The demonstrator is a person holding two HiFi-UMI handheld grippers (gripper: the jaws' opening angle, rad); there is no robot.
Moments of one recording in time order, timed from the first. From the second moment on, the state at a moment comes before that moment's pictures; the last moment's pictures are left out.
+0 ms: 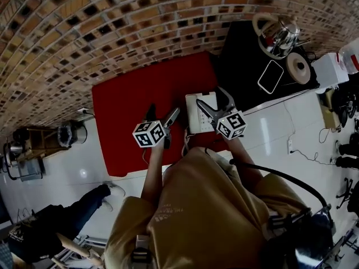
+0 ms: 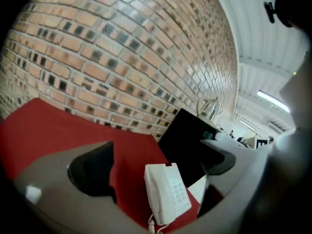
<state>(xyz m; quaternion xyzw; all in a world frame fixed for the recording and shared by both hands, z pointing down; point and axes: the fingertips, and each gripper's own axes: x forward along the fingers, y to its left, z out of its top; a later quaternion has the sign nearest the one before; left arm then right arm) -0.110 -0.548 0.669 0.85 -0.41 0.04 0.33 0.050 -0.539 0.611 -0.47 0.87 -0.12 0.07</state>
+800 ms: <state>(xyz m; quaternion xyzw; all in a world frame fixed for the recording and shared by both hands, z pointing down) -0.198 -0.518 0.492 0.81 -0.59 -0.03 0.01 0.019 -0.522 0.496 -0.57 0.82 0.00 0.05</state>
